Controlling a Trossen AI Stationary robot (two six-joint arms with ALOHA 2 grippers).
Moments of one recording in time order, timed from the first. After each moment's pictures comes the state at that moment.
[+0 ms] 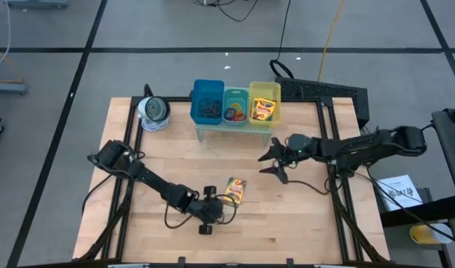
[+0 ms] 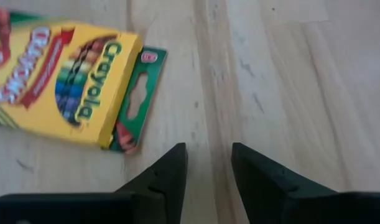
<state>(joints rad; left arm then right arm) -0.47 1.93 1.00 0.04 -0.19 -0.31 -0.10 1.16 0.40 0.33 -0.27 0.10</state>
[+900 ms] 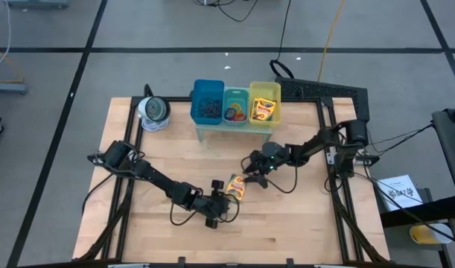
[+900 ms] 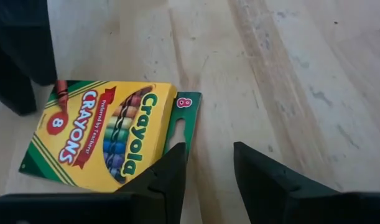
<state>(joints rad) -0.42 1.99 1.00 0.07 -0.32 -0.04 -0.10 1.83 0.52 0.75 -0.43 0.38</state>
